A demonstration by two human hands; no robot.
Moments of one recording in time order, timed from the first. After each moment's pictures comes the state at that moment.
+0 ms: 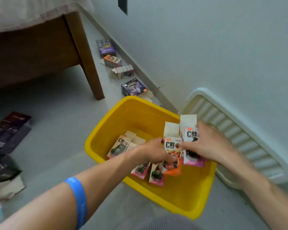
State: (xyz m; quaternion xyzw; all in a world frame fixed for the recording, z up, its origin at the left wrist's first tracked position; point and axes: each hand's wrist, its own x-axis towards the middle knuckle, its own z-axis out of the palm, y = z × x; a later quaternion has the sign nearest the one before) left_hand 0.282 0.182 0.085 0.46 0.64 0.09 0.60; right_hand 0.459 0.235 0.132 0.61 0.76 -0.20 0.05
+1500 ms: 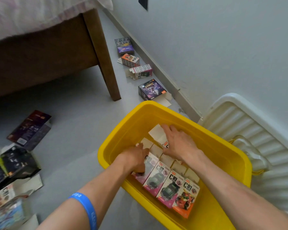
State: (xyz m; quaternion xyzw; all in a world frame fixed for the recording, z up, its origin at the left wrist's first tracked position) left_hand 0.192 0.184 0.013 0.64 0.66 -0.27 0.29; right_hand 0.347 0.274 0.025 0.42 0.89 -0.11 0.11
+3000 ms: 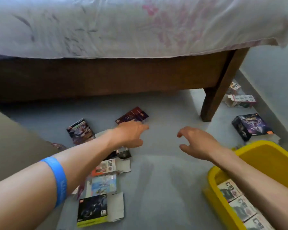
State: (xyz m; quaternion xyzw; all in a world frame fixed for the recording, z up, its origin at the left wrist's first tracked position) left_hand -0.107 0.011 0.123 0.52 0.83 -0.10 0.17; right_hand 0.080 0.191 0.104 0.19 0.97 -0.14 0.10
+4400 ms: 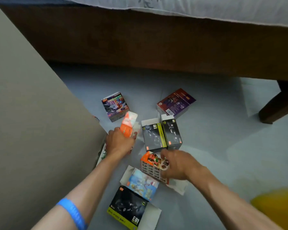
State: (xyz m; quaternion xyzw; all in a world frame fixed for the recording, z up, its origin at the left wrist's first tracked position) left_hand -0.175 -0.177 -0.011 -0.05 0.96 0.23 0.16; right_hand -0.038 -0.001 0.014 0.05 0.93 -0.18 0.31
